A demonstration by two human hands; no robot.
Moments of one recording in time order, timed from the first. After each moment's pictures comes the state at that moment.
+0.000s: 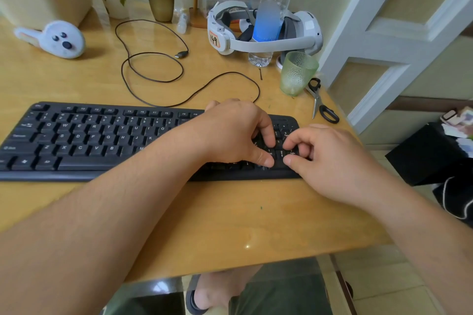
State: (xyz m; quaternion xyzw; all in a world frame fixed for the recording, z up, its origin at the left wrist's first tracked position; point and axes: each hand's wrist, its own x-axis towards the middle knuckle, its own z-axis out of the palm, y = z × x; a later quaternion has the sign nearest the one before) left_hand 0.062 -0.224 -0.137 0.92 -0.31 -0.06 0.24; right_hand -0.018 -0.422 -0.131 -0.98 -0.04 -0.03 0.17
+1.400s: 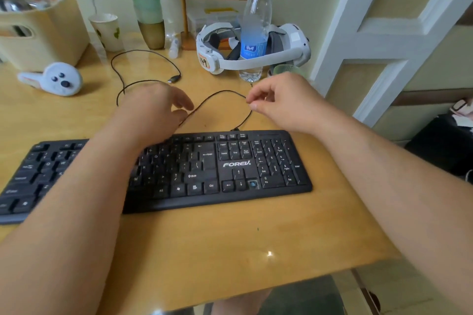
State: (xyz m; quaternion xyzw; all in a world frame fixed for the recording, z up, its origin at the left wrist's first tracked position) left_hand 0.115 -0.148 -0.121 0.97 -0.14 0.08 0.17; right_hand 0.099 -0.412 -0.103 -0.96 -0.11 -0.07 0.25
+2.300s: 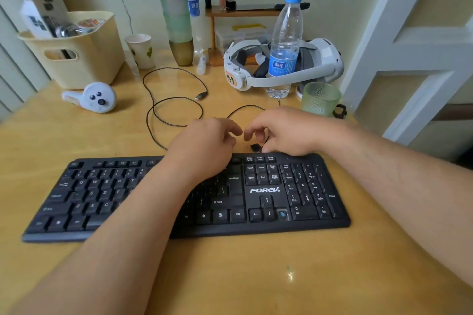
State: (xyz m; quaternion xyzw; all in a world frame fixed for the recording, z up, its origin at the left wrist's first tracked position) left_hand 0.107 -0.181 -0.138 0.97 -0.10 0.03 0.24; right_hand 0.149 -0.386 -0.117 -0.95 -0.26 0.12 0.11
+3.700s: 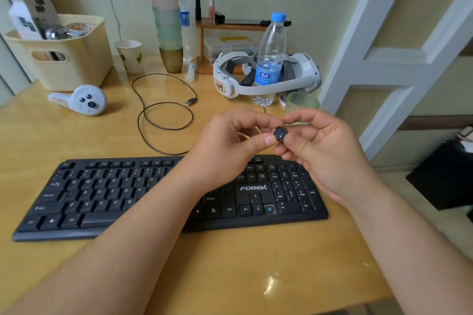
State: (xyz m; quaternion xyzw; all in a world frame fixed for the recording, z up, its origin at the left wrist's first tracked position) left_hand 0.078 -0.208 -0.128 0.73 -0.32 0.04 0.60; right_hand 0.032 -0.399 -0.112 -0.68 -0.10 -0.07 0.73
